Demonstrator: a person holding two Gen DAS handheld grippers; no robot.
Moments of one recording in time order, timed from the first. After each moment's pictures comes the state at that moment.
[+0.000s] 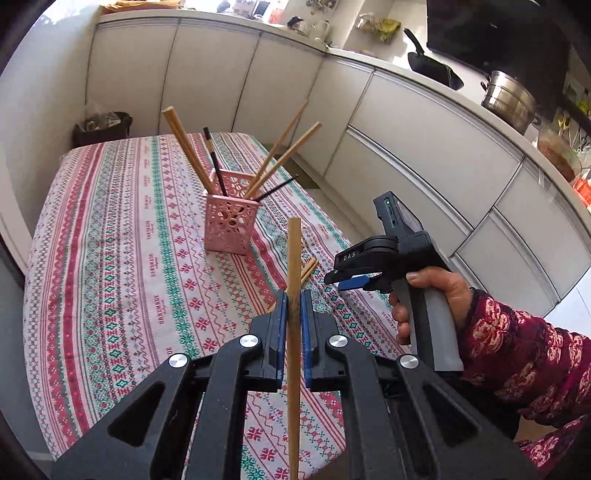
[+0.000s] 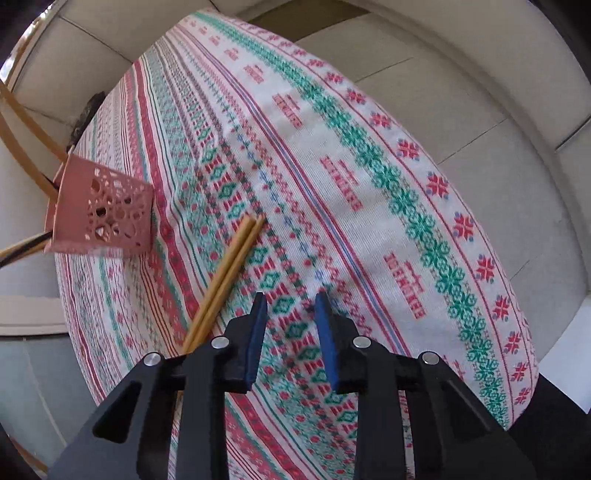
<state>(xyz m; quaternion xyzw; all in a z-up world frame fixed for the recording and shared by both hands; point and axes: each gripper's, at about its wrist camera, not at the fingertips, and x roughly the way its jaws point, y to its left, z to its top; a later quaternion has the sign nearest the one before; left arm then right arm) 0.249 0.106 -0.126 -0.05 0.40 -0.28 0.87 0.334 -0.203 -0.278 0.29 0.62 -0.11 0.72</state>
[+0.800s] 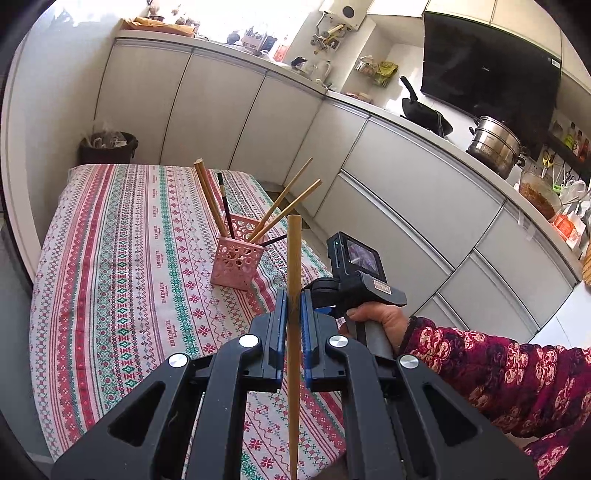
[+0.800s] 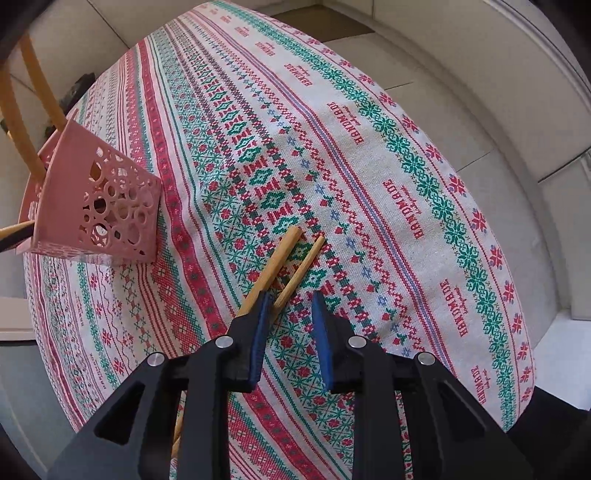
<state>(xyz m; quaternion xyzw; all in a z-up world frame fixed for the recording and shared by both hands) 0.237 0.140 -0.092 -0.11 0.34 -0.29 0.89 0.377 -0.139 -0.287 0.19 0.64 -0.14 0.73</state>
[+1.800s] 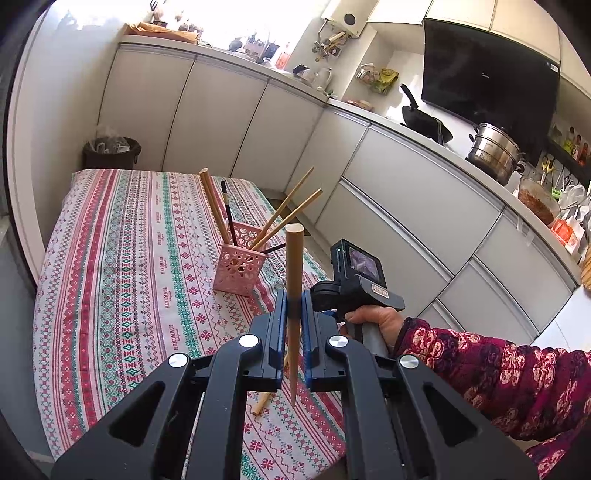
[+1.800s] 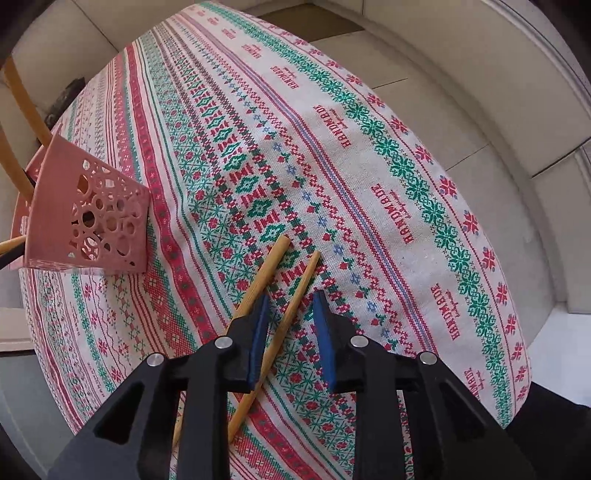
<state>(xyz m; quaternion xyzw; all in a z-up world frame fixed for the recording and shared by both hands) 0.231 0.147 -0.087 -0.11 0.33 -0.29 0.89 0.394 -0.115 -0.287 0.21 0.62 -0.17 0.74</state>
